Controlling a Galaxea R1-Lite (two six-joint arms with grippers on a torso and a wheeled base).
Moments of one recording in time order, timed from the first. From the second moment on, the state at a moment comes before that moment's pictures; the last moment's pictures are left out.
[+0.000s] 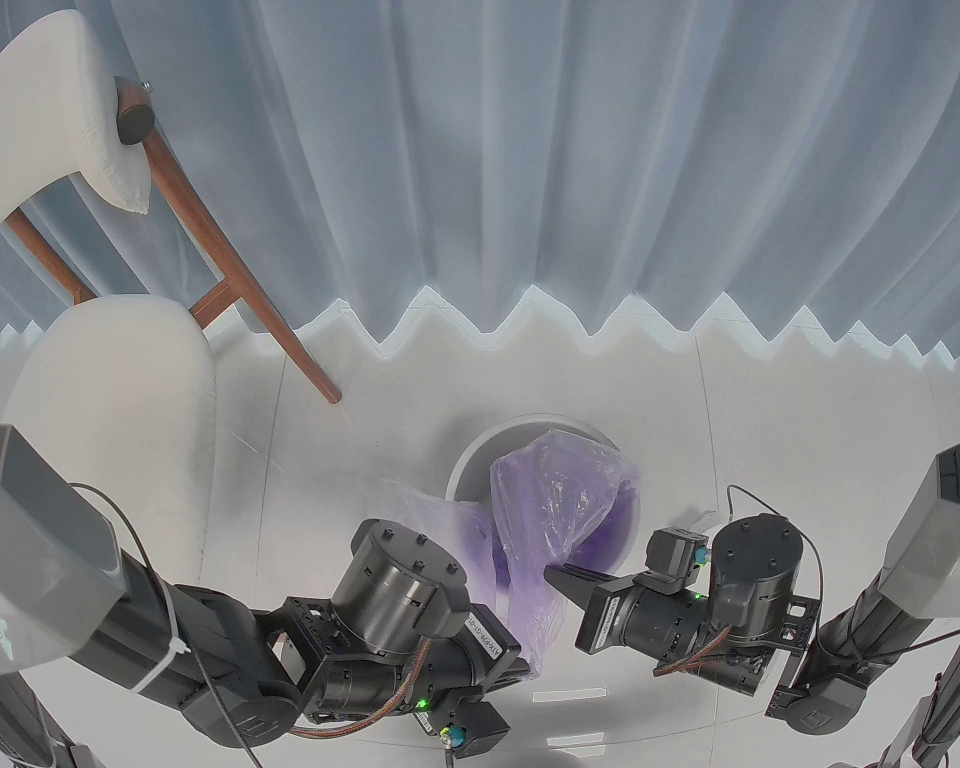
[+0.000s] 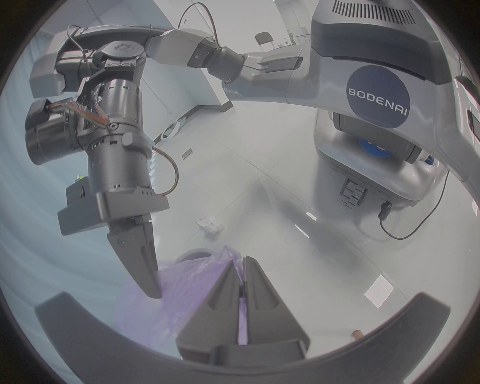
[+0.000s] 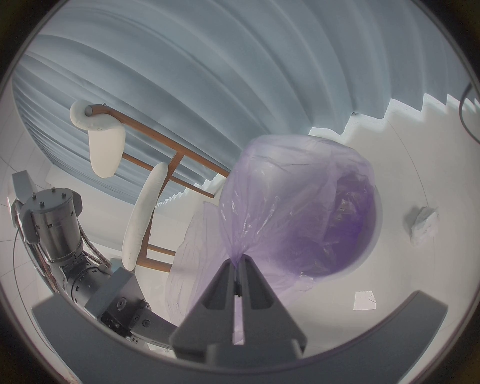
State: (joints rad) left arm -0.87 1.88 -0.68 -0.48 -0.15 1.63; right arm 0.82 1.96 -0.40 -1.25 -0.06 0.53
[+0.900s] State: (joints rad) left arm -0.90 1.87 -0.60 -0.81 -0.07 1.35; right arm 0.70 1.85 -0.34 -1.34 0.06 0.47
